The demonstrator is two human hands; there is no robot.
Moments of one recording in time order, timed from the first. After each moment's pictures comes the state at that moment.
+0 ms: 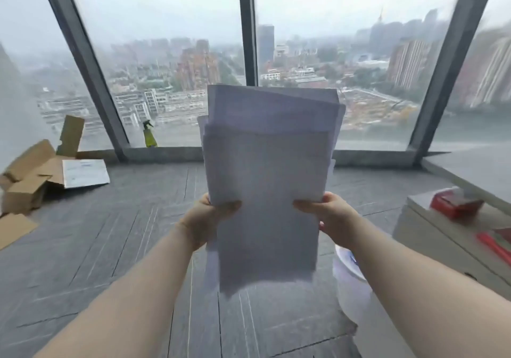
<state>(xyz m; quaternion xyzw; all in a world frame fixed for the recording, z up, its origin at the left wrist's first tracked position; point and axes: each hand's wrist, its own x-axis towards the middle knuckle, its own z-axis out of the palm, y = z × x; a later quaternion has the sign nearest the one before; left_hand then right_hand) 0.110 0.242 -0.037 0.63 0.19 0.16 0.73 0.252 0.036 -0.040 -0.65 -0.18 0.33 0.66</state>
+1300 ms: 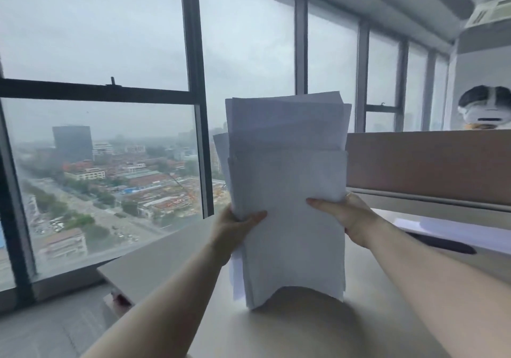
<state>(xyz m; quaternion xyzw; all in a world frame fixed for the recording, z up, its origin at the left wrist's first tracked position) 0.196 -0.366 0.174 0.69 -0.16 0.10 0.70 0.165 -0.592 0.201 -0.72 -0.02 -0.13 0.68</state>
